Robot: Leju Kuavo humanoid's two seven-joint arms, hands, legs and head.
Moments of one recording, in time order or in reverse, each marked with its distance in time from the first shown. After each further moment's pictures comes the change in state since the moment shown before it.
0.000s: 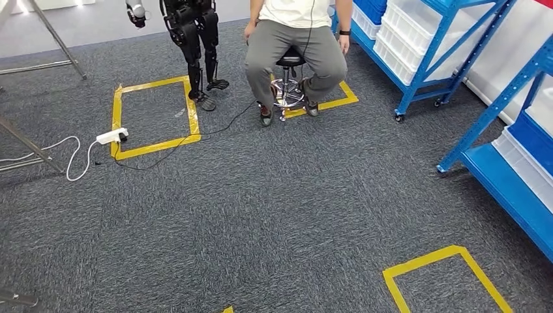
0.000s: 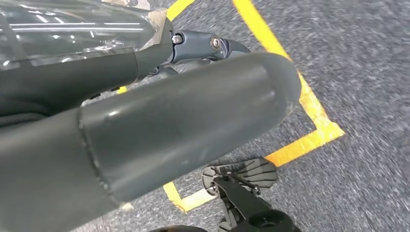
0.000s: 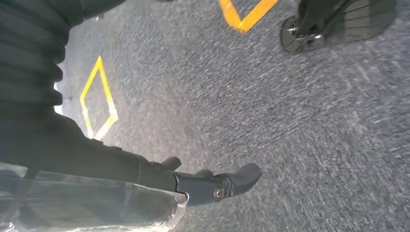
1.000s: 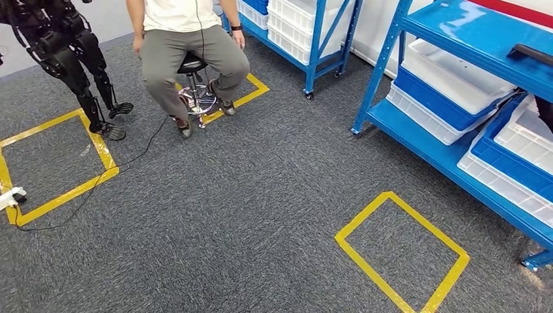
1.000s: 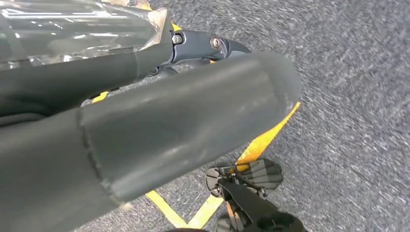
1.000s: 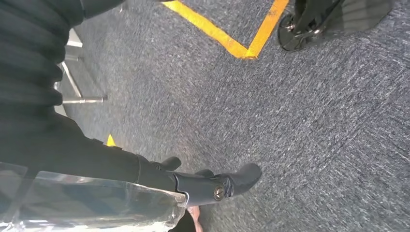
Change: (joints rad) left arm 0.000 -0.006 -0.001 0.000 -0.016 -0.001 0.002; right arm 0.003 -0.002 -0.001 0.001 -0.014 -0.002 0.004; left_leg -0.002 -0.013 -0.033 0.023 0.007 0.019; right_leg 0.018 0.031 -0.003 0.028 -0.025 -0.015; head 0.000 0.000
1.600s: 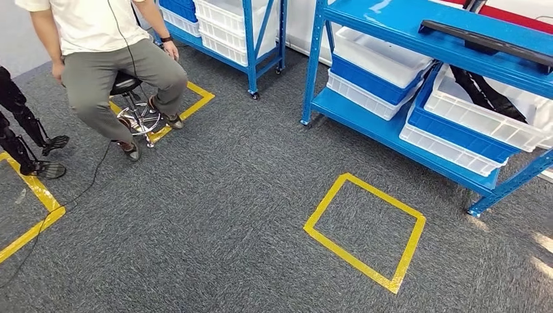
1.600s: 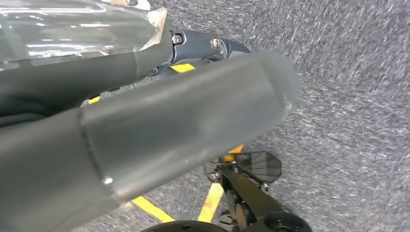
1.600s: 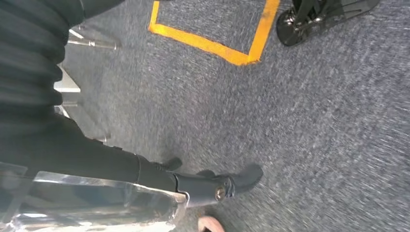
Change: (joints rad) left arm 0.005 0.001 0.002 0.000 0.001 0.003 0.001; right arm 0.002 -0.001 0.000 0.000 0.006 -0.001 -0.001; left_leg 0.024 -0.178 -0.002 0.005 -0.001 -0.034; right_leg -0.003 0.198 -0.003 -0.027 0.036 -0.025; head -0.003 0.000
